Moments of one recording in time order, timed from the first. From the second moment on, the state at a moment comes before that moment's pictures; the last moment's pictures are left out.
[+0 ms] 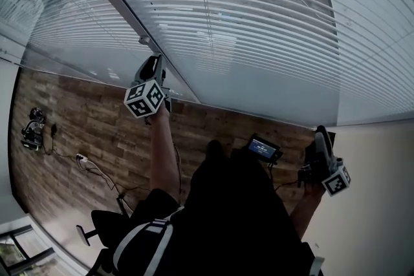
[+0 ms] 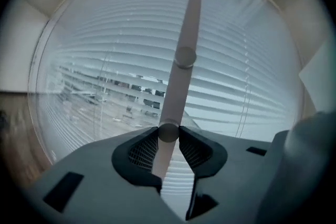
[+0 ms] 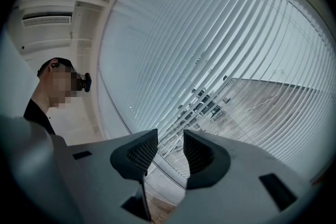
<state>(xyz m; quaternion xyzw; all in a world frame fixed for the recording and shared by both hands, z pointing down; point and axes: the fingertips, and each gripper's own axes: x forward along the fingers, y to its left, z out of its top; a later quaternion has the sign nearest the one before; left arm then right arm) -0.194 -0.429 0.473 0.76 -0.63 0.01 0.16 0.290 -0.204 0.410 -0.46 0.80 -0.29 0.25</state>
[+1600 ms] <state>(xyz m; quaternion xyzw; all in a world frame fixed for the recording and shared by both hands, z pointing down) -0.187 -0.427 0.476 0.73 -0.65 0.18 0.03 0.299 -0.200 0.424 -0.46 0.79 -0.31 0.26</state>
